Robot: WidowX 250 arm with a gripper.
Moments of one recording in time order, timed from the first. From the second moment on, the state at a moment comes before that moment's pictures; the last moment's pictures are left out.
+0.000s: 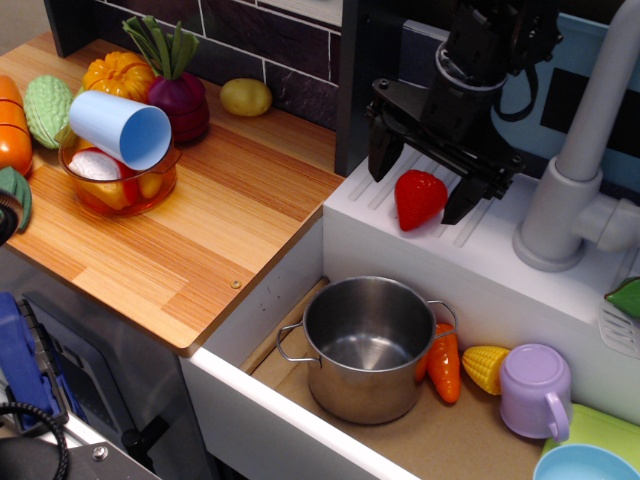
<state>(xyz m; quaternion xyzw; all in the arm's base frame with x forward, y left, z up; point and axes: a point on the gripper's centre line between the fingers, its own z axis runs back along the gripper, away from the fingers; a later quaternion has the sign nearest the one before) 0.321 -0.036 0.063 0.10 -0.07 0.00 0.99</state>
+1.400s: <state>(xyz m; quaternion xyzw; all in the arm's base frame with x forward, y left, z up) 0.349 -0.021 0.035 0.09 -0.17 -0.02 0.98</state>
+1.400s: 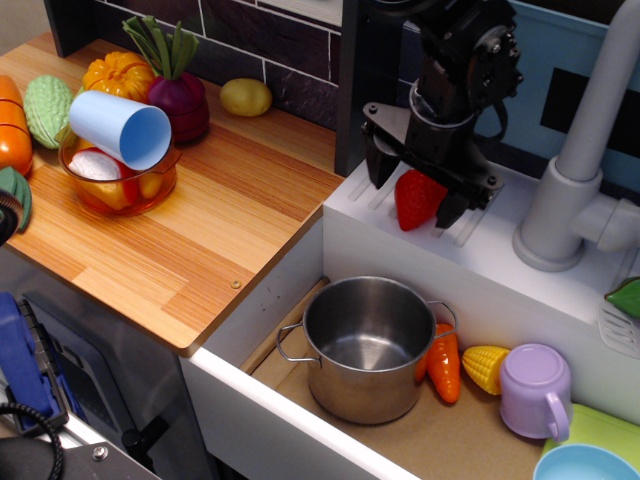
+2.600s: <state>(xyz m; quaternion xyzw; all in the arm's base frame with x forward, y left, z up) 0.305 -0.035 0.044 0.08 -0.08 0.01 0.99</state>
